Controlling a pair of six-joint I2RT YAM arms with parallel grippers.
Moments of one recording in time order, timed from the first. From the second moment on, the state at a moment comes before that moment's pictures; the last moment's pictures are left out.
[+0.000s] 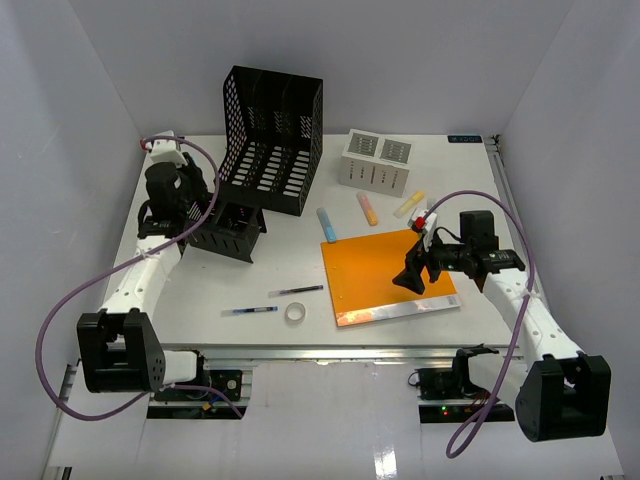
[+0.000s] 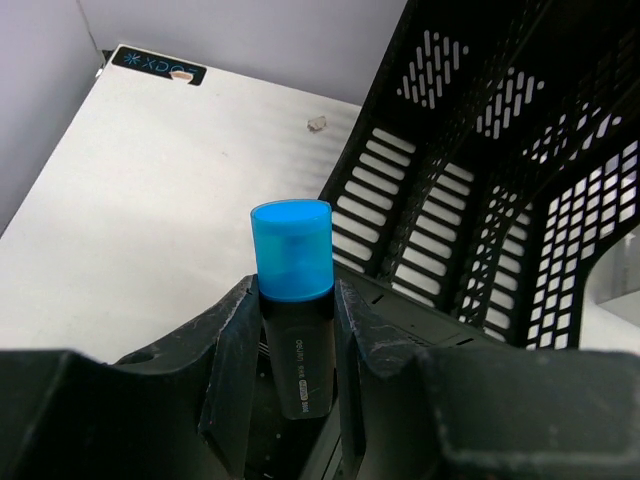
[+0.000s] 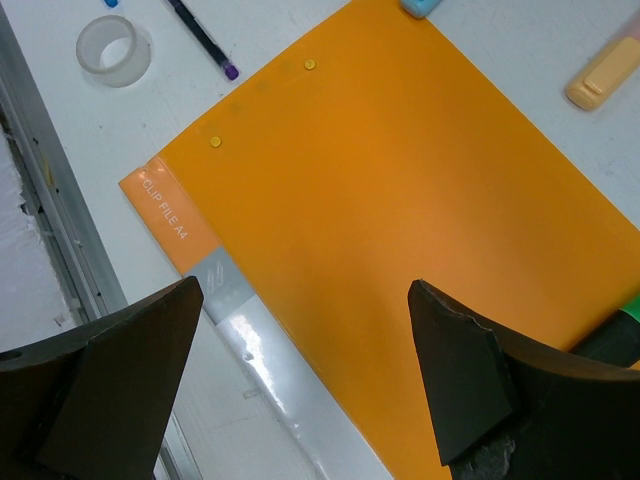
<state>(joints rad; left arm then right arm) 0.00 1.30 0.96 0.15 -0.10 -0.20 0.14 1.05 0.72 -0.53 -0.85 -0.58</state>
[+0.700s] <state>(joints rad) -0.03 1.32 0.79 0.28 -0.23 -0.16 0.14 1.07 0.71 -0.53 -0.85 -0.58</state>
